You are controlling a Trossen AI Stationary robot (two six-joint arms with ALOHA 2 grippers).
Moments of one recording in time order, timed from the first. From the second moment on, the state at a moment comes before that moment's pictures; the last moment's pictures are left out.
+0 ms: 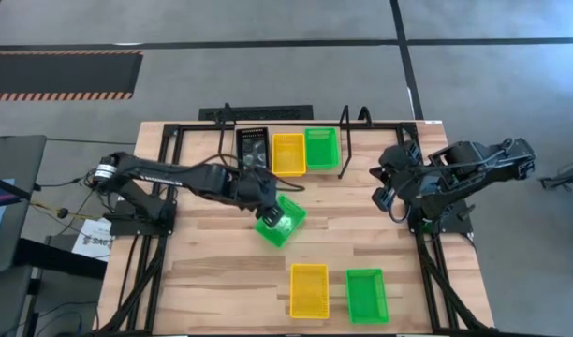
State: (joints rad) left arm -0.12 1.60 1.50 -0.95 -0.26 -0.83; right arm 0.32 1.14 1.49 -1.35 0.62 0.73
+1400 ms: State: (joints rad) left arm -0.04 1.97 1.71 -1.39 -0.20 -0.74; right arm 0.48 1.20 1.49 -1.43 0.44 0.97
